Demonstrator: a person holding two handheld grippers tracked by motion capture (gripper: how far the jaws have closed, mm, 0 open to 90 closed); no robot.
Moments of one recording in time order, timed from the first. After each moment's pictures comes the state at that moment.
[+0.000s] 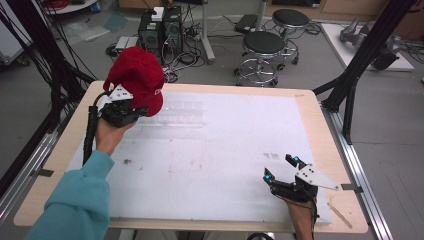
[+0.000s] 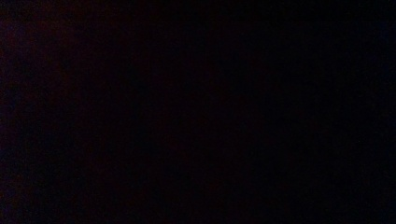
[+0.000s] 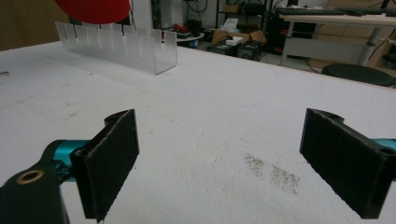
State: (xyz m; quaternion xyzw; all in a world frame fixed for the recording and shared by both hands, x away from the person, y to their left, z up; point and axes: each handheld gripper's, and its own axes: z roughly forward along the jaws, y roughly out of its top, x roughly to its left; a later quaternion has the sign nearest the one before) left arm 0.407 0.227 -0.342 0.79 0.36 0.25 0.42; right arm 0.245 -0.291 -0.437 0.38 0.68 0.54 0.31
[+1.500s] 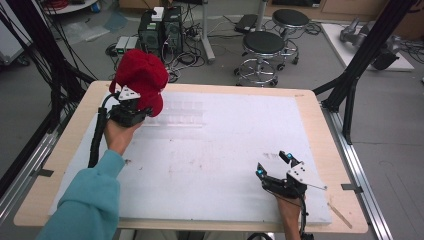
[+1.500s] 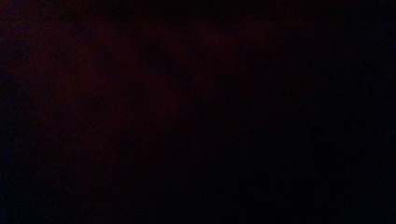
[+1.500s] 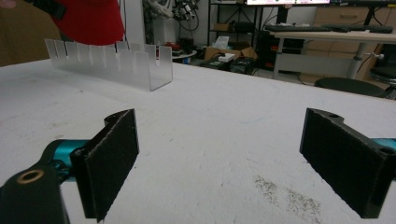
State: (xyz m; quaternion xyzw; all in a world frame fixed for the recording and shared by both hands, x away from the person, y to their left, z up) left arm 0.411 0.208 -0.350 0.77 0.42 0.26 0.41; right arm 0.257 -0.272 -0.451 0.39 0.65 0.56 0.33
